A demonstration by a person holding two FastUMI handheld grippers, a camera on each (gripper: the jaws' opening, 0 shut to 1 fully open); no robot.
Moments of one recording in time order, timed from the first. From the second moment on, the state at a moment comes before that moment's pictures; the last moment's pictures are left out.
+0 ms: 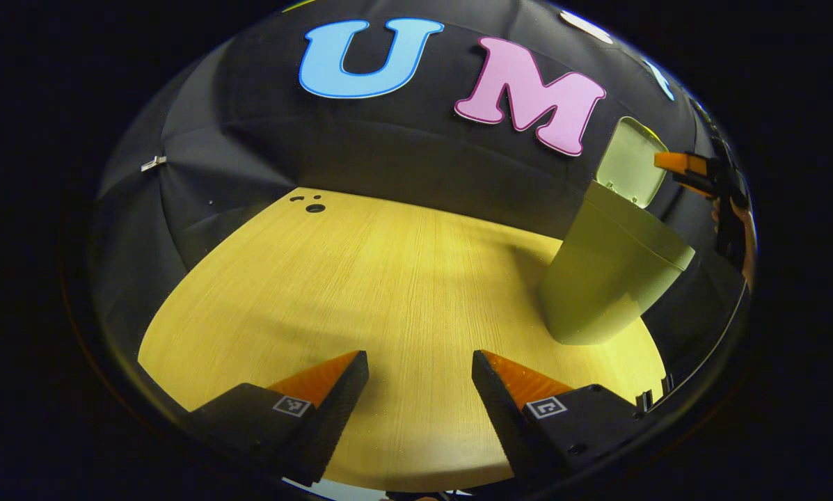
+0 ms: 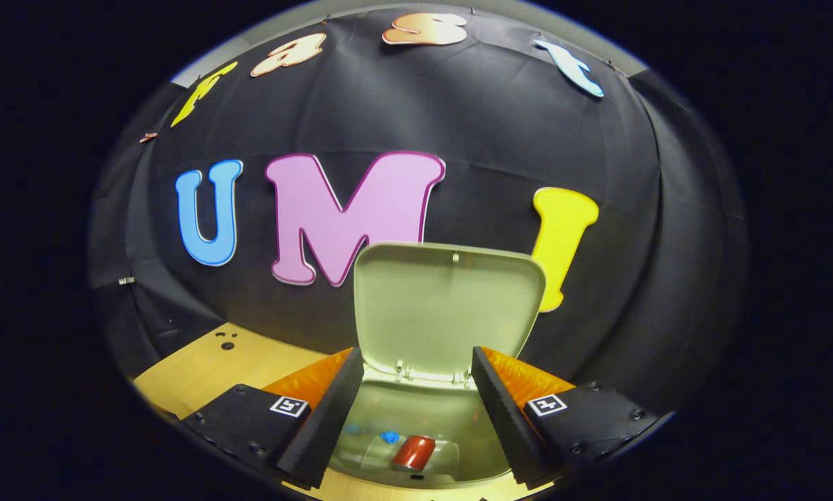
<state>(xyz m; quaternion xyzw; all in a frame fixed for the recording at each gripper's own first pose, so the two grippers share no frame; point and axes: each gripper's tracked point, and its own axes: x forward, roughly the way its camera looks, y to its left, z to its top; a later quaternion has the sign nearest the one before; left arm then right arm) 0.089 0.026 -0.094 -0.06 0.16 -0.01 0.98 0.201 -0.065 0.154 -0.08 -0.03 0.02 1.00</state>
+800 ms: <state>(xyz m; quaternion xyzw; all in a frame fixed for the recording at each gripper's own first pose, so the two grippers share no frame) 0.083 0.033 -0.102 -0.08 0.16 0.00 0.98 0.247 -0.078 0.270 -0.07 -0.11 -0.03 0.99</state>
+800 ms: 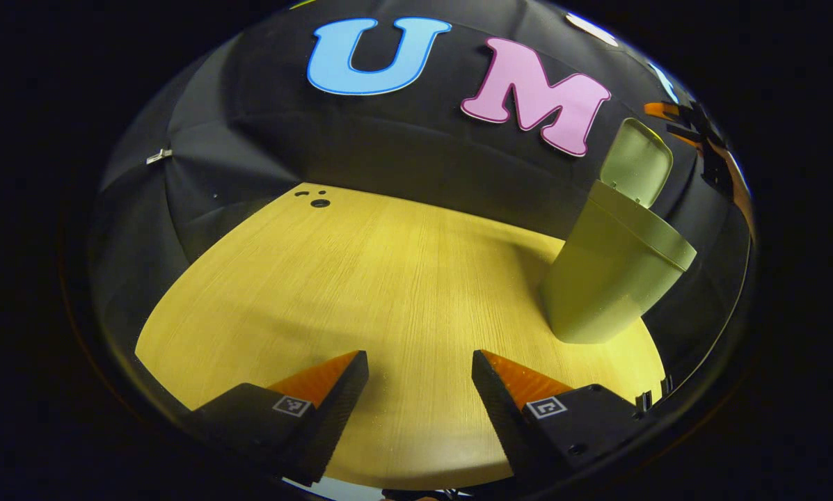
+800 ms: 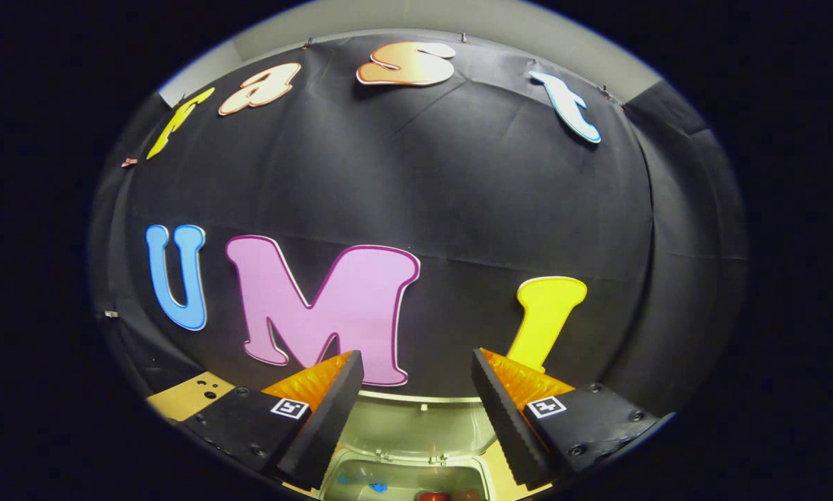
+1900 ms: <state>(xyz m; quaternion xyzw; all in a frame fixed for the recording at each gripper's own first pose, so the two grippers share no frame) 0.084 0.036 -0.124 -0.07 0.18 -0.01 0.98 0.229 -0.092 0.215 -0.02 -0.06 -0.04 1.00</state>
